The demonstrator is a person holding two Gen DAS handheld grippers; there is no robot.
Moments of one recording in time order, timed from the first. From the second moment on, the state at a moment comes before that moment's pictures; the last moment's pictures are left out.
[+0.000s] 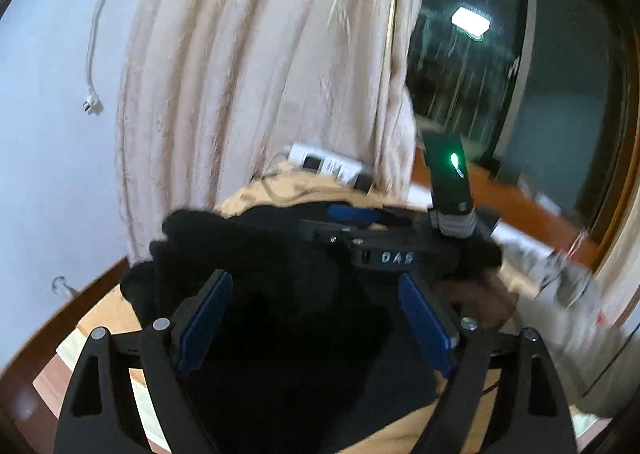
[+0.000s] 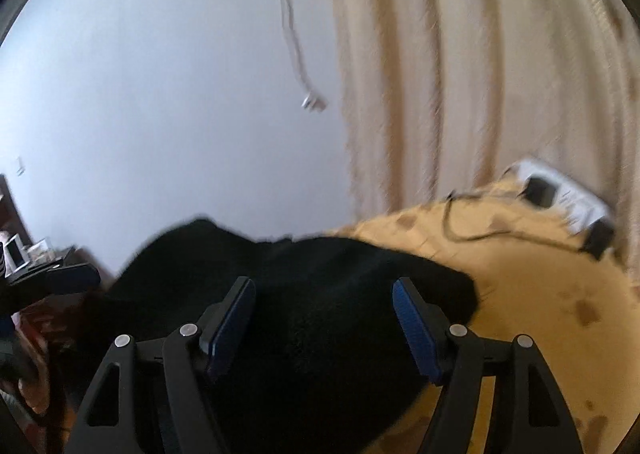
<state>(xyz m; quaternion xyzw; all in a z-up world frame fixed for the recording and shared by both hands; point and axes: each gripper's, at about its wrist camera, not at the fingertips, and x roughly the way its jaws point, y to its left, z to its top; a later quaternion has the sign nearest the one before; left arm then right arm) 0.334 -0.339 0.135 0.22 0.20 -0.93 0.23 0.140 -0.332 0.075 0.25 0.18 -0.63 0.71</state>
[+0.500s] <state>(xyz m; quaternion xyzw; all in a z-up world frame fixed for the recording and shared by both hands) 0.332 -0.372 0.101 0.26 0.24 -0.89 0.29 0.119 -0.342 0.046 0.30 0.17 -0.62 0.70</state>
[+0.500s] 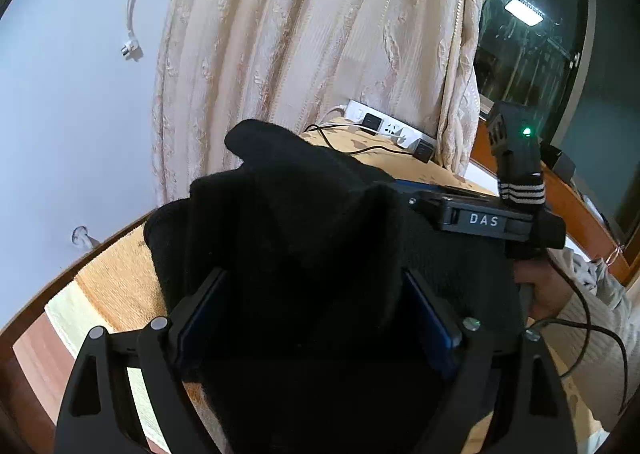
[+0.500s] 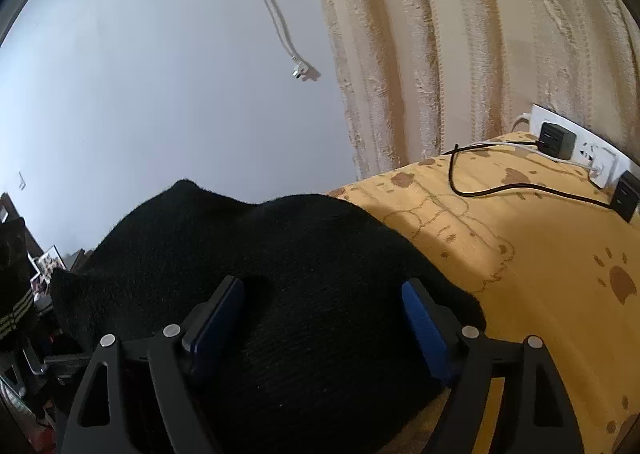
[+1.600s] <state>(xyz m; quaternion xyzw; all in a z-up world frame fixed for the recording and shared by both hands) 0.267 -0.392 0.092 0.32 0.17 -0.87 0.32 0.203 -0.241 0.052 0.21 0.28 -0.61 0.71</state>
